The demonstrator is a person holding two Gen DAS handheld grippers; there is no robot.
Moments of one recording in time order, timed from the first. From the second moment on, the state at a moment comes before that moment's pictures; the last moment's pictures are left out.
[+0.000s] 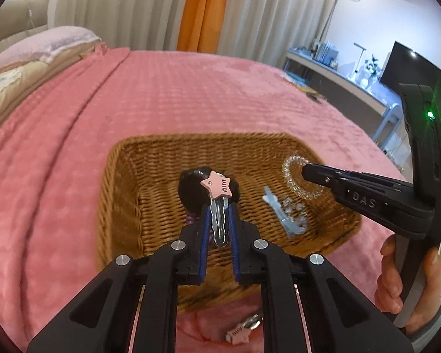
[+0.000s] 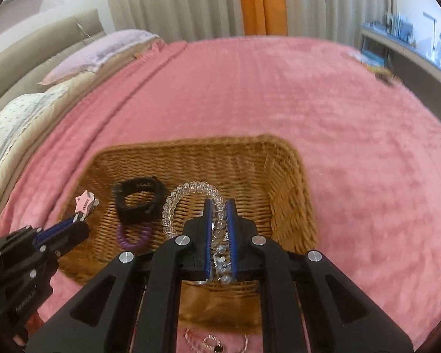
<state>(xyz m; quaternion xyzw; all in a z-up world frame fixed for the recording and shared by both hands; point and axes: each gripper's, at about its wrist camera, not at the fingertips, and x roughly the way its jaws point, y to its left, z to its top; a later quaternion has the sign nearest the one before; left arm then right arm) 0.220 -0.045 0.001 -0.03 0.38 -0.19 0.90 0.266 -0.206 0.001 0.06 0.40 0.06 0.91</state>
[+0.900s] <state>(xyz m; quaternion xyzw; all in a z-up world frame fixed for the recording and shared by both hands) 0.112 -0.017 0.068 -0.04 0.31 -0.21 0.93 0.148 -0.218 0.060 0.07 0.33 0.08 0.94</state>
